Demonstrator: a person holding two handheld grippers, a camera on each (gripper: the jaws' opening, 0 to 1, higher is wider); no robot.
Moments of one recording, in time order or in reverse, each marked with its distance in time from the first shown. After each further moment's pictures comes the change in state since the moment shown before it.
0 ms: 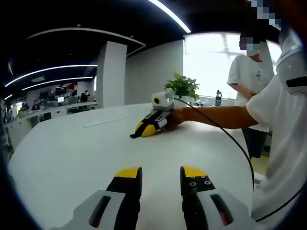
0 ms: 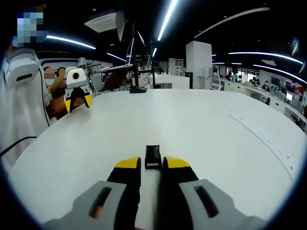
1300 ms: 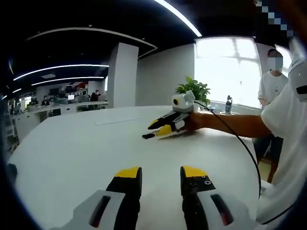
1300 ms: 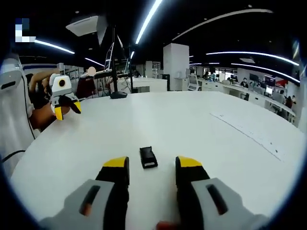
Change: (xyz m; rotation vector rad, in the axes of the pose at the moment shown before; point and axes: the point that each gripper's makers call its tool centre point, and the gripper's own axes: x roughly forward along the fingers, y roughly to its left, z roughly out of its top) left arm -0.005 0.021 0.000 -0.064 -0.036 0.100; right arm -0.020 -0.003 0.009 0.091 -0.048 -0.248
